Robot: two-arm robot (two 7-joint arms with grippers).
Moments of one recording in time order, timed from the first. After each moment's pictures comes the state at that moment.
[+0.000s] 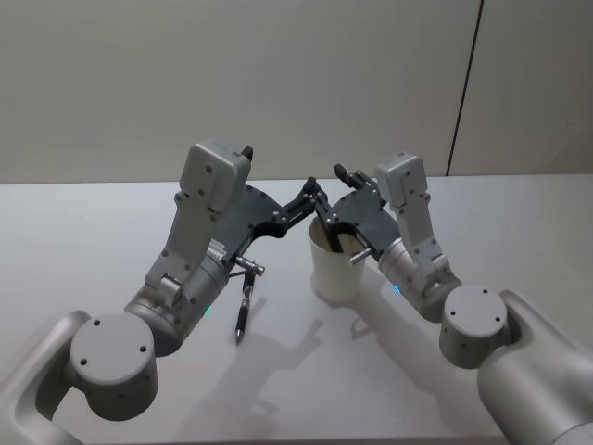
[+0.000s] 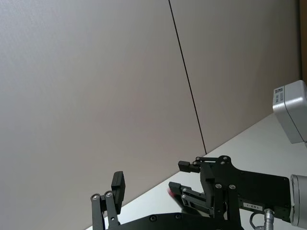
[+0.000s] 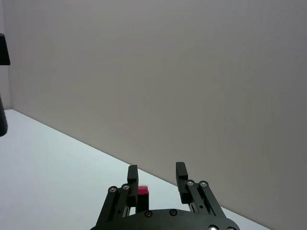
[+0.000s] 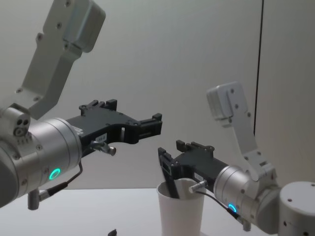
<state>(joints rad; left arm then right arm) -0.24 0.38 0.45 -1.63 -0.20 0.01 -0.01 0.58 -0.09 -0.30 -0.71 -0.06 -0.44 0.24</state>
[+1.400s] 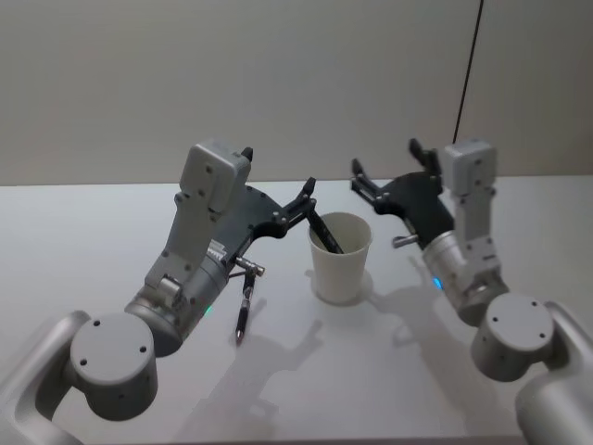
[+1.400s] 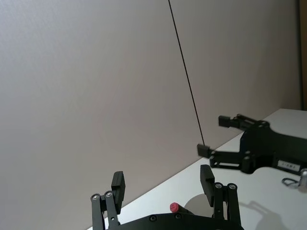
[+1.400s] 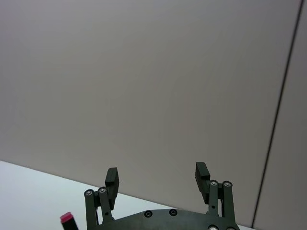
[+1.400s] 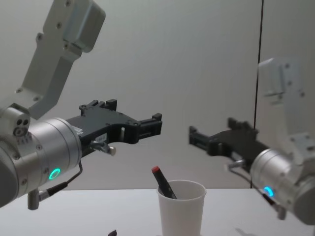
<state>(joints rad) -0.24 0.38 0.45 -1.63 -0.20 0.01 -0.01 0.42 -0.03 -0.26 -1.03 0.01 -0.33 0.12</state>
